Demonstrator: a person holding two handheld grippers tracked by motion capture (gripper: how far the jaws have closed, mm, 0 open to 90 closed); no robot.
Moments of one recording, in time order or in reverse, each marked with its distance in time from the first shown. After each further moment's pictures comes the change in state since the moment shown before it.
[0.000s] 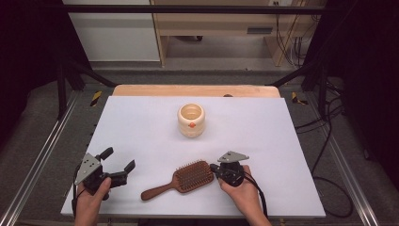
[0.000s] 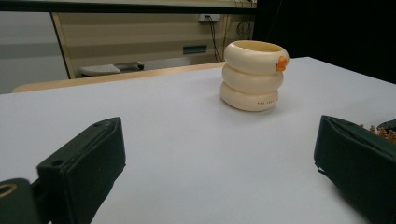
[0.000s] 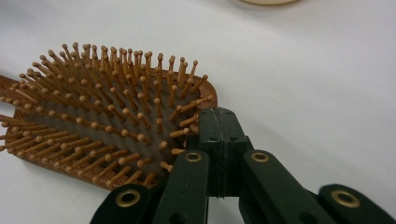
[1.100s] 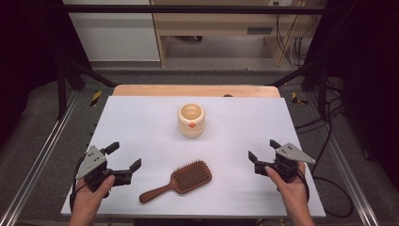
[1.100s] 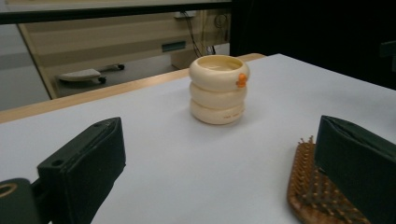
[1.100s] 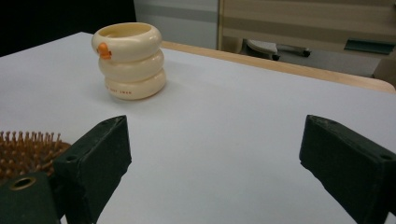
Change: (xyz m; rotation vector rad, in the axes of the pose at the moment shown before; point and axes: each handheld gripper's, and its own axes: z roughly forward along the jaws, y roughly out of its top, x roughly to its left) left arm -0.032 0.053 0.000 0.060 -0.094 0.083; right arm -0.088 -0.017 -0.110 -0.363 -0.234 0.038
